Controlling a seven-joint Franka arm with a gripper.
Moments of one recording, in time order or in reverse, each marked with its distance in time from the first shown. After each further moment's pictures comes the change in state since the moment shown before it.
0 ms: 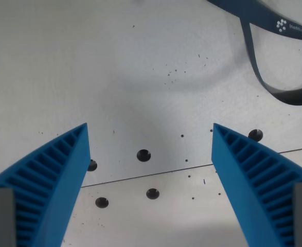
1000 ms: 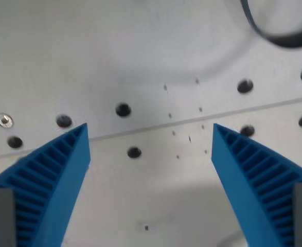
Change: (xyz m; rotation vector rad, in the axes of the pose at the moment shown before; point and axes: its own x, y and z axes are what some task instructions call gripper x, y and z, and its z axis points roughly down) arm -0.056 0.017 0.013 -0.026 -0.064 0.003
